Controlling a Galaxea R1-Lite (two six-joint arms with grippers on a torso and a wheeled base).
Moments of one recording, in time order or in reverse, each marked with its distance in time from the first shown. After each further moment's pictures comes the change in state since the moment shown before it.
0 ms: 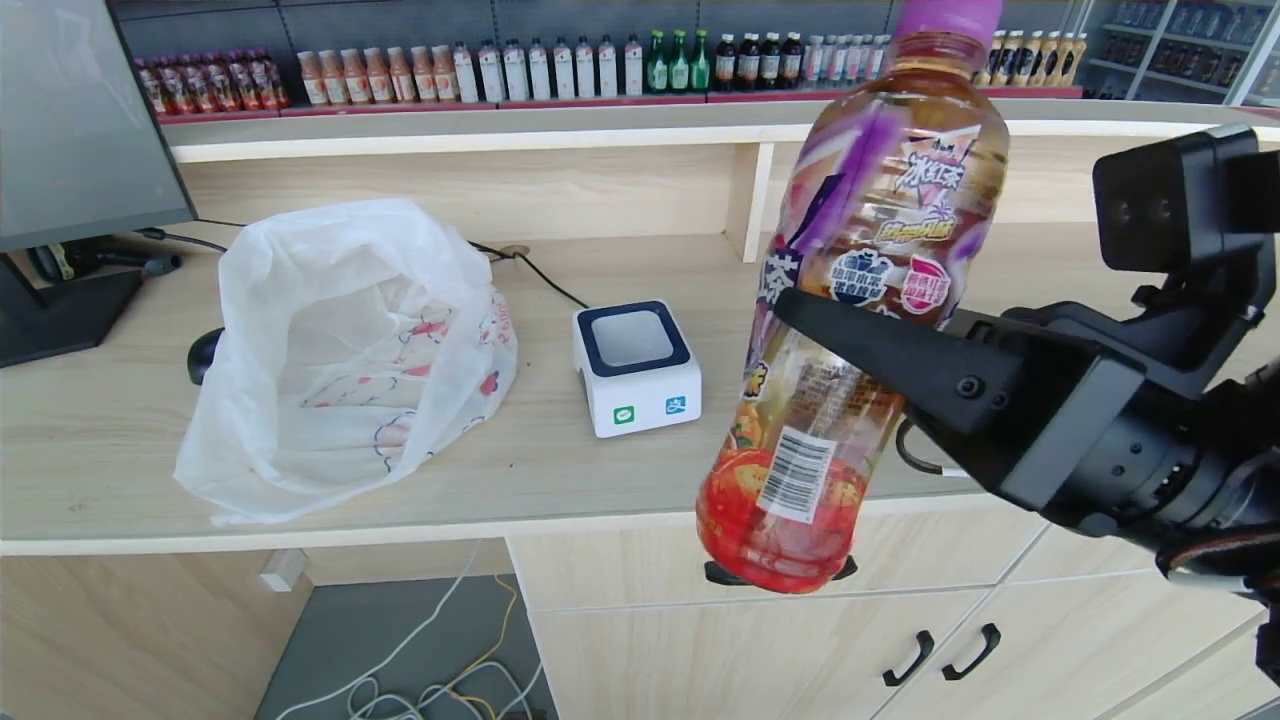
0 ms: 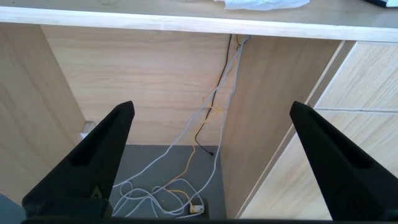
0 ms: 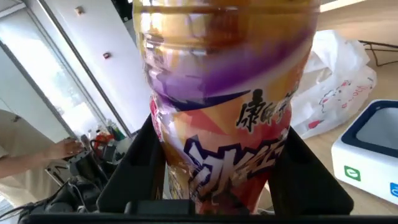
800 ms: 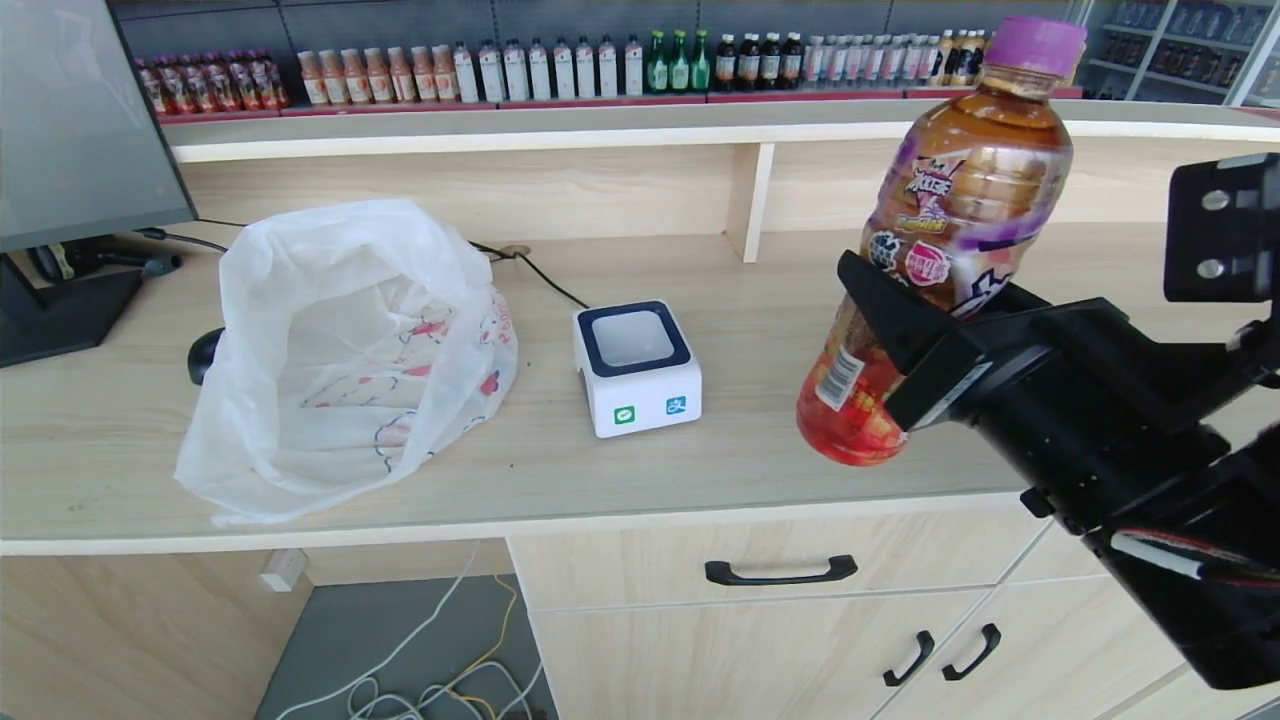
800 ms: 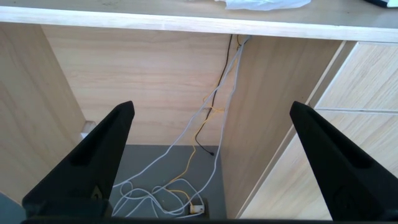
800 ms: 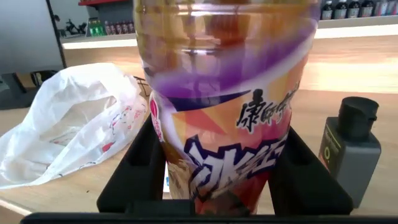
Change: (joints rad) left arm 0.000 0.000 0.000 0.000 0.000 0.000; right arm 0.124 -0.015 0.043 -0.018 -0.887 -0.590
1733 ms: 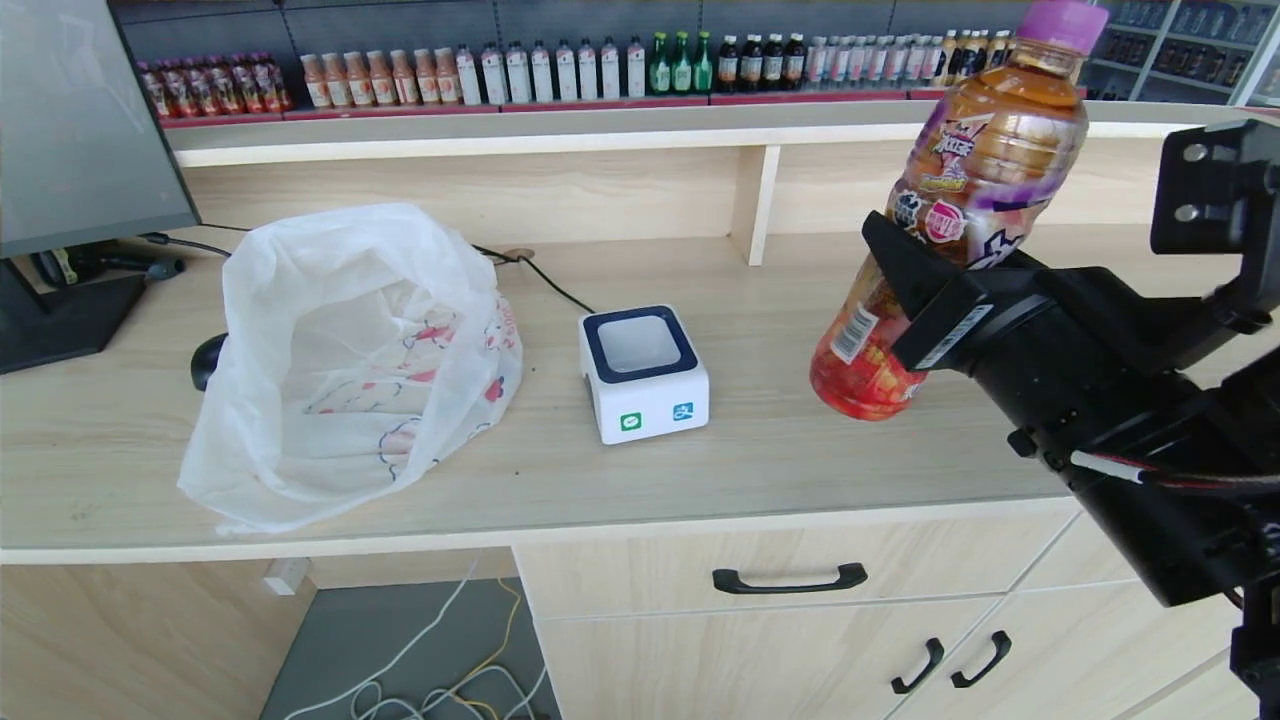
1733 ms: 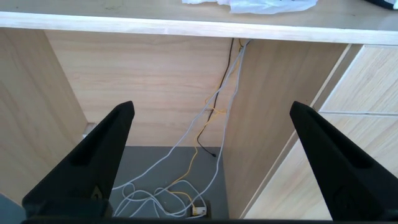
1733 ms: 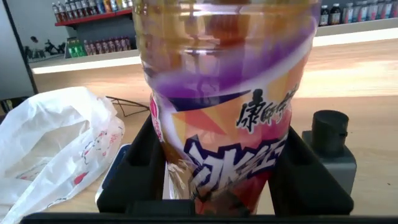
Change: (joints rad) left arm 0.000 0.000 0.000 0.000 0.000 0.000; right arm -0.092 0.052 -0.064 -0.013 0.015 0.049
